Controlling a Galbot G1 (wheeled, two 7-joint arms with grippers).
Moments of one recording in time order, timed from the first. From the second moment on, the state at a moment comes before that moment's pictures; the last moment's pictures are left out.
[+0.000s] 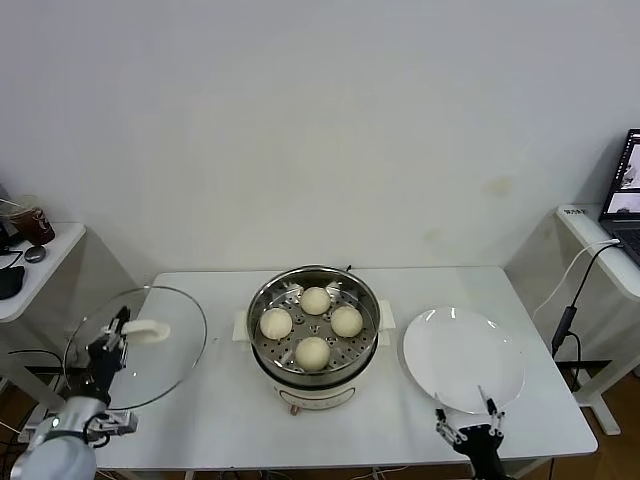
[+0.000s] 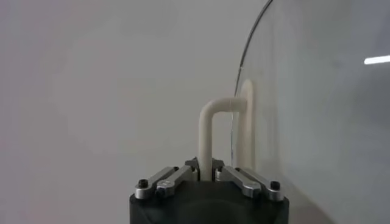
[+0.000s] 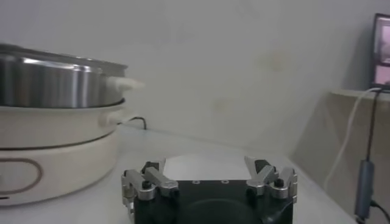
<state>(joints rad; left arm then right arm) 1.47 -0.92 -0.67 -1.84 0.92 0.11 -0.18 -1.70 1.55 0.75 1.88 -0.03 0.28 -0.24</state>
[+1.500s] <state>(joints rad) 0.82 -1.11 0.23 -1.88 1.17 0.61 0.22 -1.64 1.58 0.70 1.77 -0.13 0.37 -0.19</state>
